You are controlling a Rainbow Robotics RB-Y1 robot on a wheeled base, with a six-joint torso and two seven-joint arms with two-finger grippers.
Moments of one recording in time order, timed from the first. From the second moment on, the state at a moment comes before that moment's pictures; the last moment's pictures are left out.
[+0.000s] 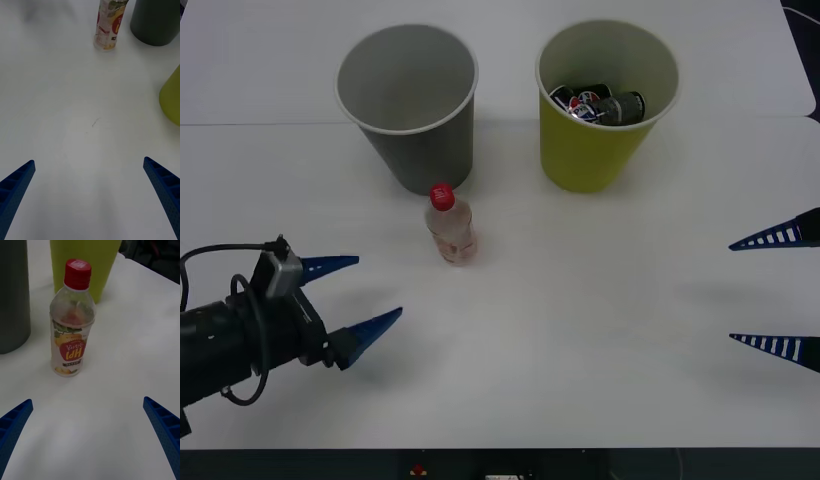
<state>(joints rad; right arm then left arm) 0.26 -1.13 -0.26 -2.01 1.31 -1.13 -0.09 0.28 0.97 -0.18 -2.04 -1.23 -0.47 0.37</state>
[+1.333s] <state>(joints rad) 0.26 -1.13 -0.26 -2.01 1.31 -1.13 -0.09 0.03 0.78 -0.54 -1.88 -1.27 0.00 0.30</state>
